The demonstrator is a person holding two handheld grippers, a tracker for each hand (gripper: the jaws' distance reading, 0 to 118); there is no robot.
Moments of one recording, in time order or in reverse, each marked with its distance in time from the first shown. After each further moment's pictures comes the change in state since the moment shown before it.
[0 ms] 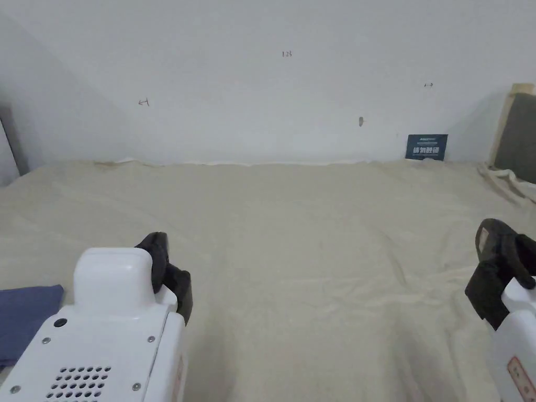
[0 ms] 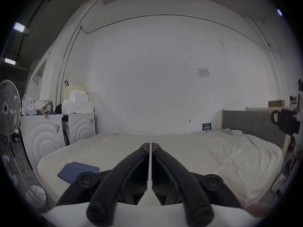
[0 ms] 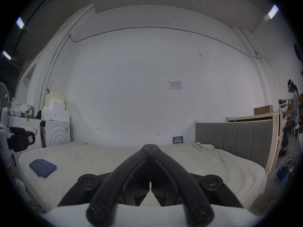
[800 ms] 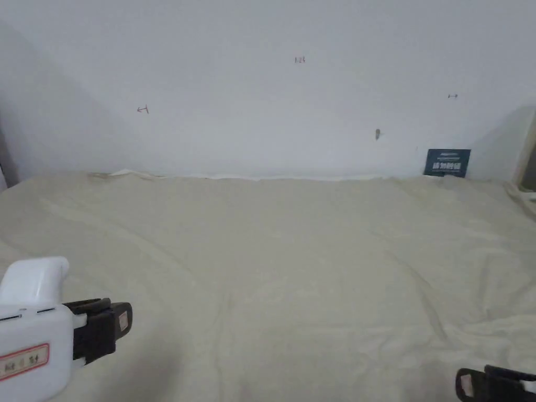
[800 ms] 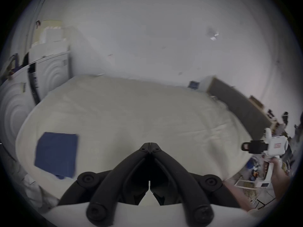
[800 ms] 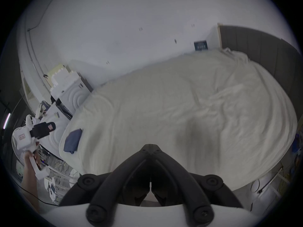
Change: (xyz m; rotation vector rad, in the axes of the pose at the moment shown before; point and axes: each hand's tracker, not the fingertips) left arm -0.099 0.017 -0.157 -0.583 -0.341 0.158; right arm 0.018 -0.030 -0.136 -0.870 0.235 -0.268
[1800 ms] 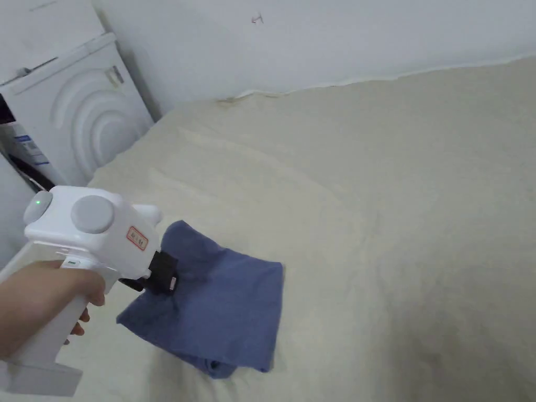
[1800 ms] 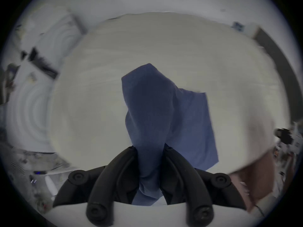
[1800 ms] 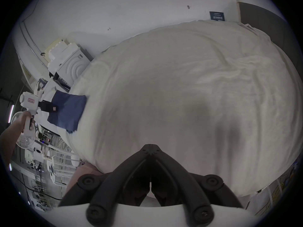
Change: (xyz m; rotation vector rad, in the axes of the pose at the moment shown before) left arm -0.236 0.039 -0.084 -0.714 0.518 -0.065; right arm -0.005 -0.059 -0.131 -0.352 0.058 0.037
